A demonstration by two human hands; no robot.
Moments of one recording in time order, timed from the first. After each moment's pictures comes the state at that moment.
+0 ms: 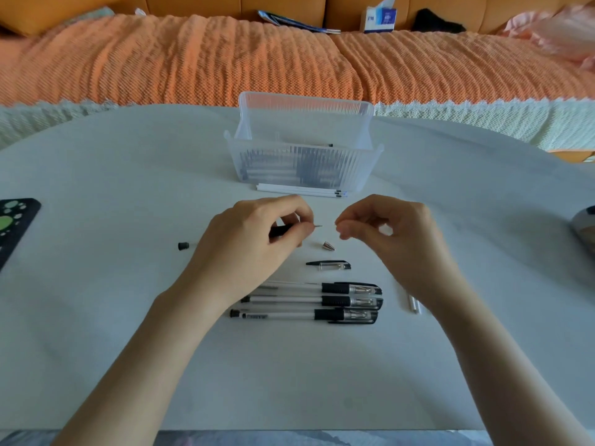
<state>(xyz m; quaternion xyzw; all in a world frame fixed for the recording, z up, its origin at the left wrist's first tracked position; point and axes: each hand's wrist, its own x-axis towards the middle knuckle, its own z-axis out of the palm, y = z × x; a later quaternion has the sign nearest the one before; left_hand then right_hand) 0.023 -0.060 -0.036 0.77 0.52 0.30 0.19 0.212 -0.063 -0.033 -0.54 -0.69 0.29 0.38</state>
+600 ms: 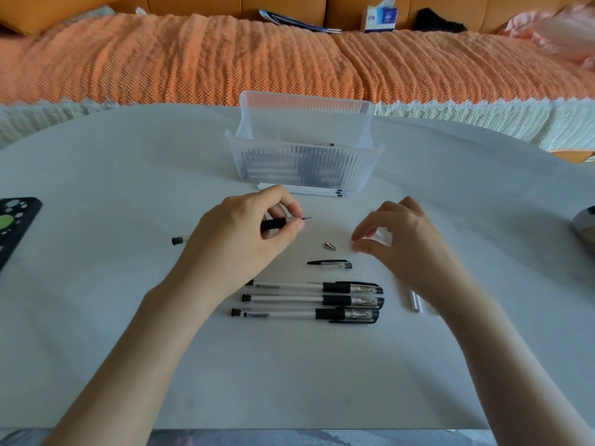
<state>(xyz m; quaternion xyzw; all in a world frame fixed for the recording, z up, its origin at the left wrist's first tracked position) 0.013 -0.056 -0.039 0.76 0.54 0.30 0.20 0.235 -0.048 -0.057 -0.61 -0.75 0.14 0.21</state>
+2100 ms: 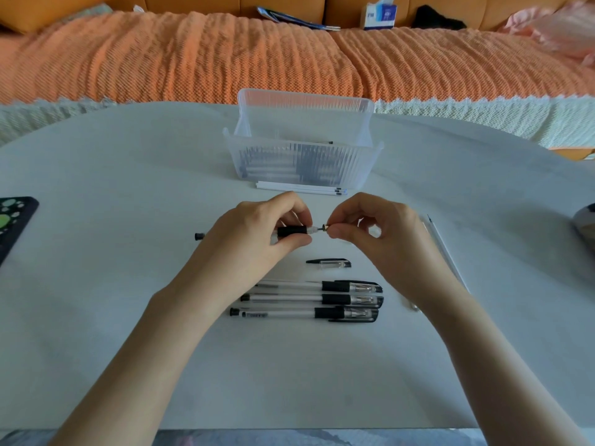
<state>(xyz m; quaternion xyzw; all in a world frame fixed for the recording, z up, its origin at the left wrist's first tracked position) 0.022 -0.056 -0.041 0.77 0.52 0.27 0.23 0.205 -0.062 -0.035 -0.54 -0.71 0.29 0.35</state>
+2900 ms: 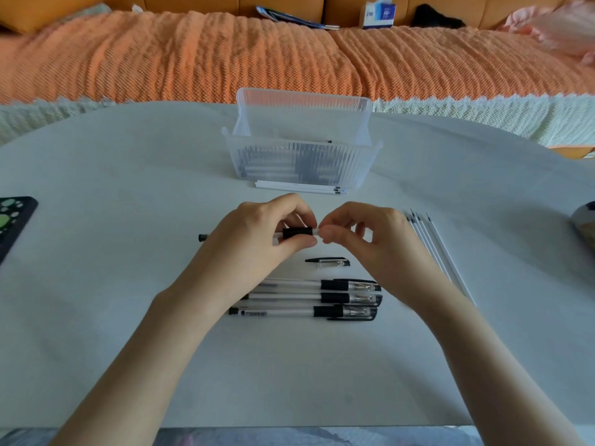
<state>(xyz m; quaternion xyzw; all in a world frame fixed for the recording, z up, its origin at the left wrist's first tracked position) 0.025 -0.061 -0.037 0.77 0.51 0.29 0.25 0.202 -0.061 -0.042 -0.53 -0.73 0.29 0.32</state>
